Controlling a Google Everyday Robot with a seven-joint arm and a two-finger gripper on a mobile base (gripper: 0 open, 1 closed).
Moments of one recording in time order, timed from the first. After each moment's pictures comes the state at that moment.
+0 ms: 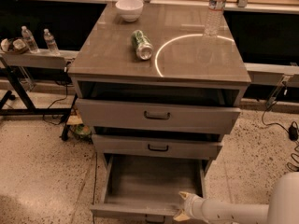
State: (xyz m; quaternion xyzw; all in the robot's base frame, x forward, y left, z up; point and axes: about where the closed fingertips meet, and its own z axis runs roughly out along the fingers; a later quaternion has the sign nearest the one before) arm 0.472 -0.156 0.200 -0.55 0.77 0.05 0.33
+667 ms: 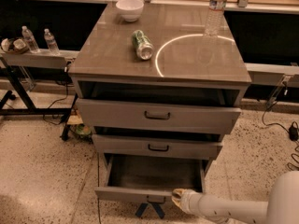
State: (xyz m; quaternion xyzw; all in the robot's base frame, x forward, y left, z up) arm 0.484 -0.143 0.208 -0.56 0.75 0.05 0.34
